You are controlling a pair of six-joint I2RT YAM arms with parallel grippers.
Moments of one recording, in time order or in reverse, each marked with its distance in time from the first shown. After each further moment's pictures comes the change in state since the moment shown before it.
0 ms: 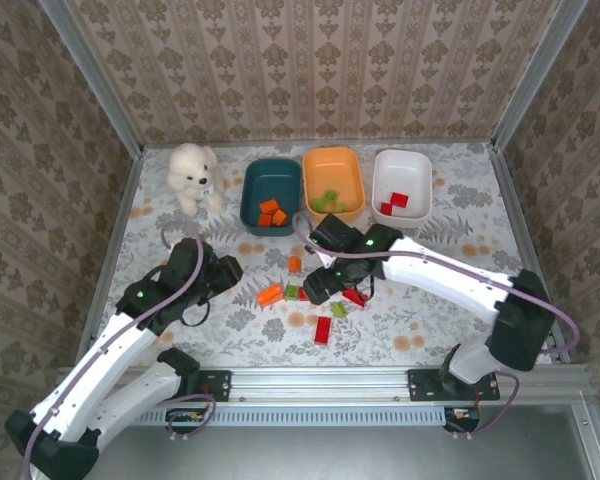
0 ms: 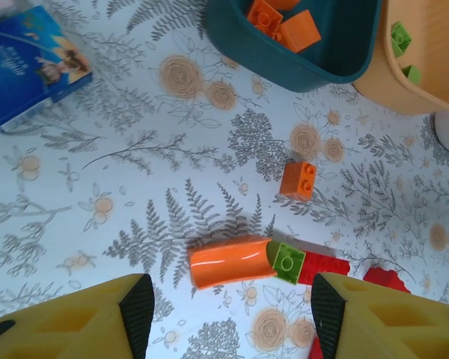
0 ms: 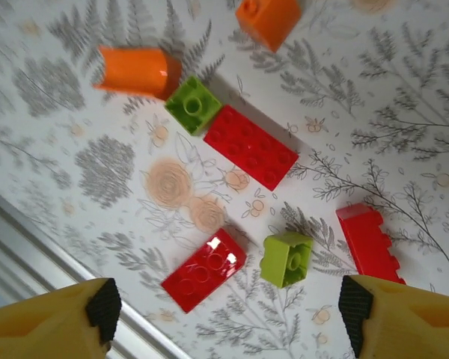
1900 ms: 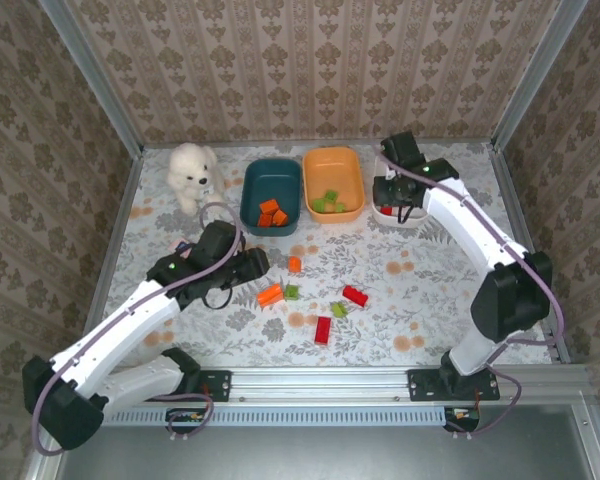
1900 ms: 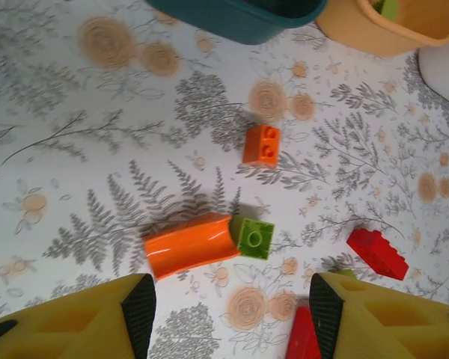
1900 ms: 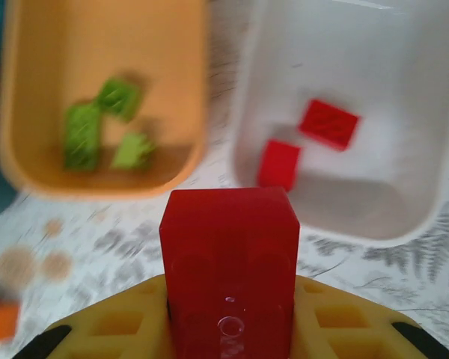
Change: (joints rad) left arm -0.101 0.291 0.118 0.124 0.082 0.084; right arm -0.577 0.137 0.294 0.051 0.228 0.025
